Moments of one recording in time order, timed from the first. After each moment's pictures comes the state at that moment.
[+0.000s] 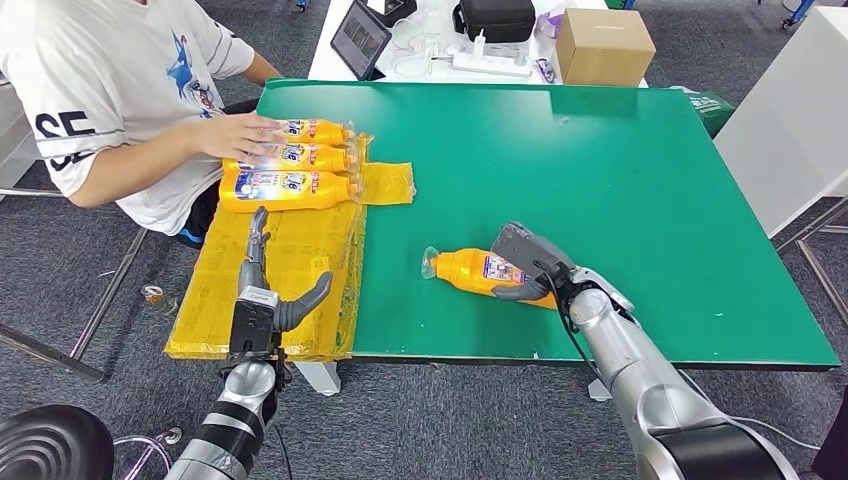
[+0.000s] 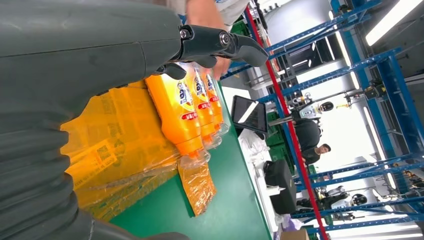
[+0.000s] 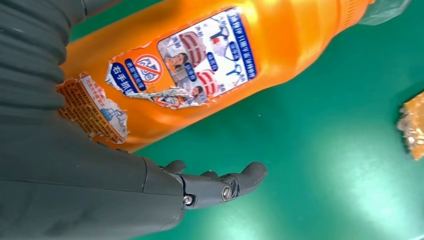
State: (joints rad) left arm -0.32 -0.19 -0.14 -0.99 -0.26 0.45 -0.70; right arm -0.66 -0.09 0.27 -0.62 0.60 0.12 -0.31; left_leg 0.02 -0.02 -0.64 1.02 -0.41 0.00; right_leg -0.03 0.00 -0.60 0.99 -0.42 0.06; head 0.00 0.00
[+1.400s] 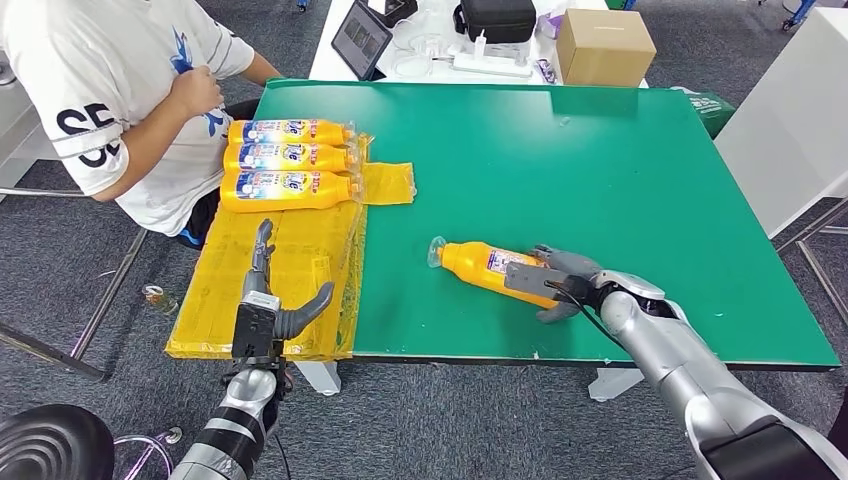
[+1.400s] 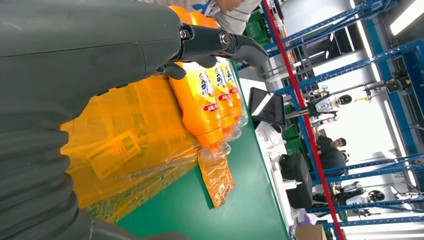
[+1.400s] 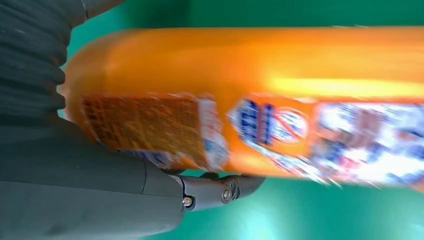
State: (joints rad) left arm -0.32 -0.19 -0.13 -0.94 -0.24 0.43 -0.70; right arm -0.67 -0.32 0.65 -0.75 0.58 0.26 -0.13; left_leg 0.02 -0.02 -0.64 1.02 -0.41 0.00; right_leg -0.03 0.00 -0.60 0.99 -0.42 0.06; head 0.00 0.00
